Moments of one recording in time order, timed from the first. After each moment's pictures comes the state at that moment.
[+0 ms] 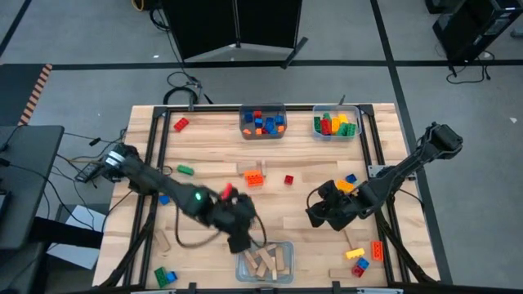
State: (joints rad) left arm -0.48 1.74 1.60 -0.89 -0.25 -0.72; right arm 0.58 1.32 0.75 -0.48 0.43 1.58
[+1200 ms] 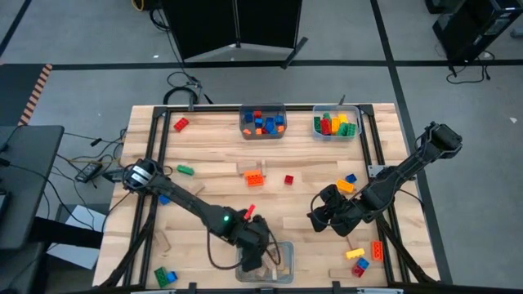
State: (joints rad) left arm -0.49 1.99 1.64 -0.79 -0.05 -0.78; right arm 0.64 1.32 0.77 -0.48 0.45 1.63
